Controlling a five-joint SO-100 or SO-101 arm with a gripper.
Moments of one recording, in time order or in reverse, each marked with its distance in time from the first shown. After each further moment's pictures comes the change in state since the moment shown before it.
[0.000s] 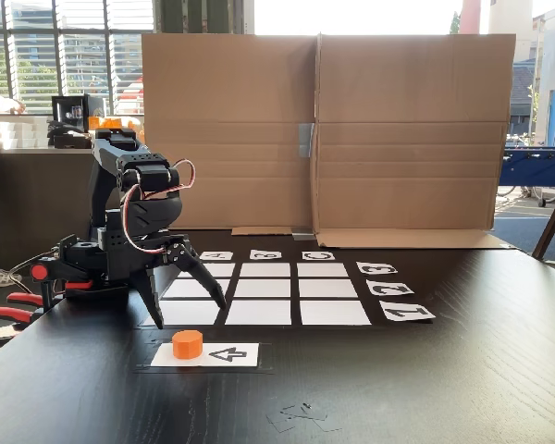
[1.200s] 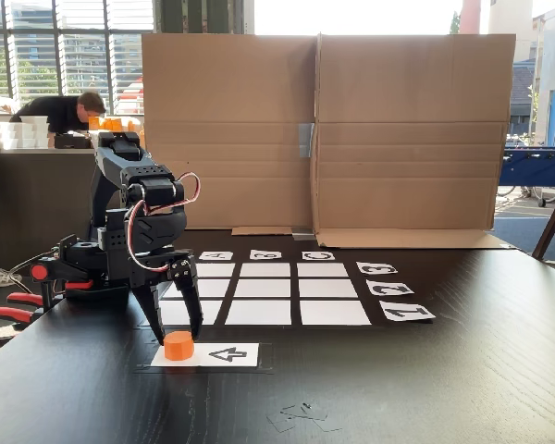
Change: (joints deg) arm 0.0 -5.7 -3.8 -0.1 -0.2
